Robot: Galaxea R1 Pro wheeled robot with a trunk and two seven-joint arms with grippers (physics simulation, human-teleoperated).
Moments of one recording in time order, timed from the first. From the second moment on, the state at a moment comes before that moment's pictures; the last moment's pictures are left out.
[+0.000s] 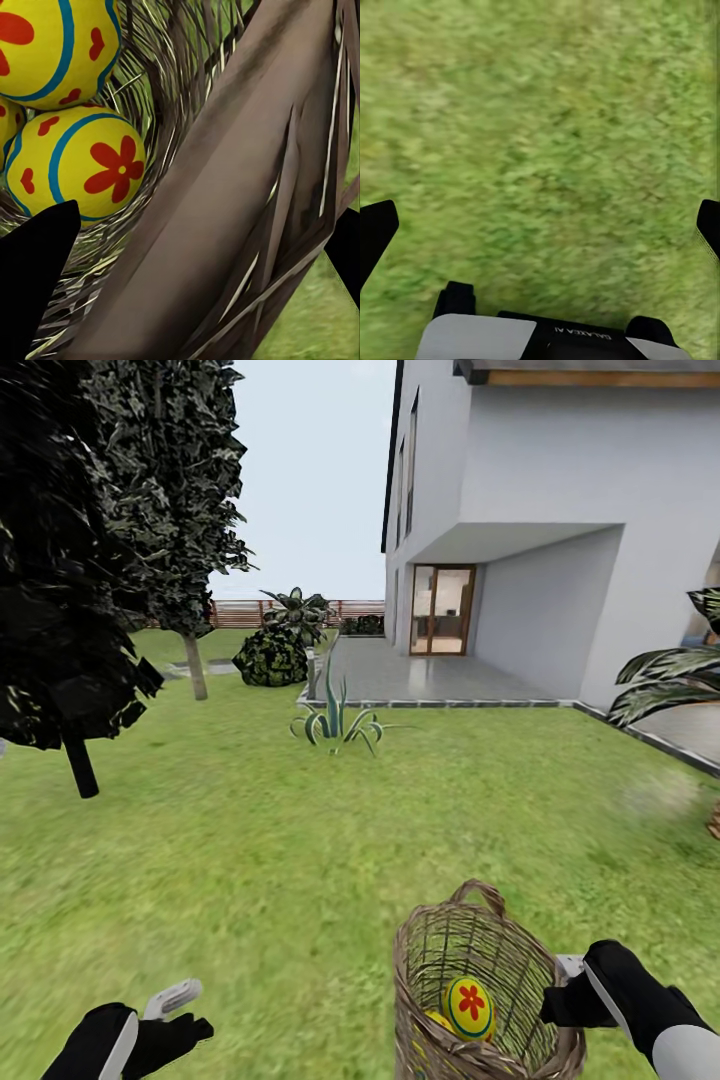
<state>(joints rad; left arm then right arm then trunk) -0.35 0.12 0.32 -0.73 0.07 0.78 -0.20 -0.57 -0.29 0.02 -0.53 0.09 0.86 0.36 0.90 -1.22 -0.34</state>
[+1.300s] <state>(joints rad) -0.35 0.12 0.32 -0.73 0.07 0.78 -0.20 -0.57 -0.29 0.02 -0.53 0.10 0.86 0.36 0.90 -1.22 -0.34</state>
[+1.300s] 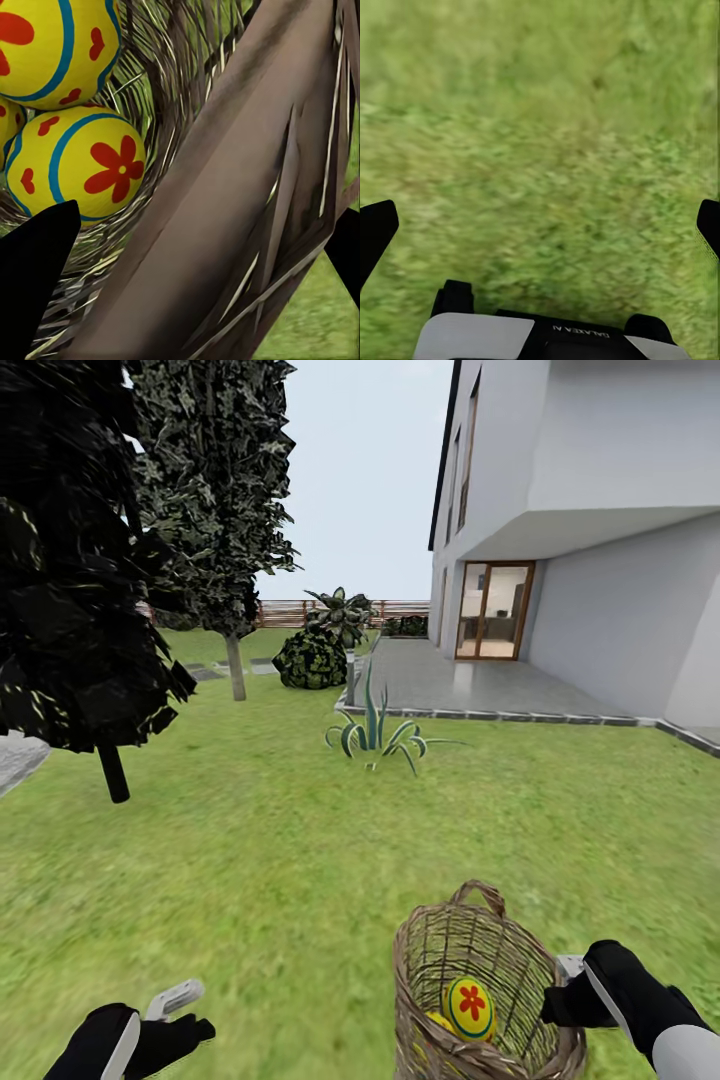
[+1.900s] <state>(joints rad) -0.35 0.11 0.32 -0.73 0.07 0.78 -0.20 -0.57 -0.29 0.02 -0.53 0.10 0.85 0.36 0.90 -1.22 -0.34</state>
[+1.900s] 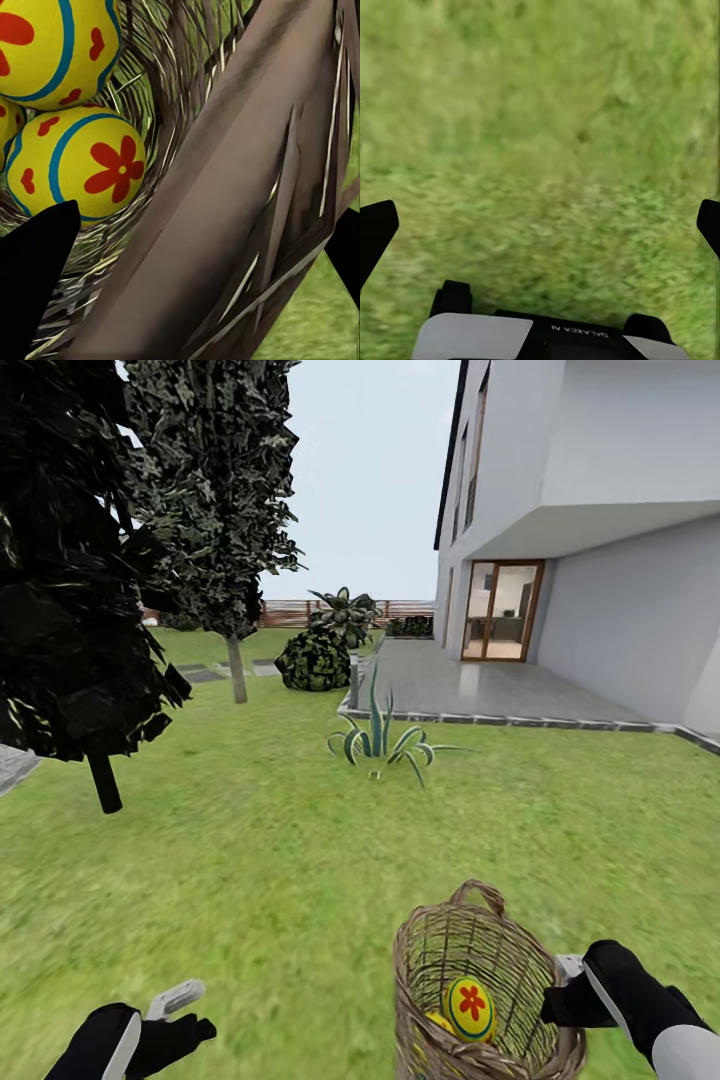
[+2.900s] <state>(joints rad) -0.35 0.12 0.32 -0.73 0.07 0.78 -0.20 -0.57 -0.29 0.02 -0.53 0.09 0.86 0.36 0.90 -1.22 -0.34</state>
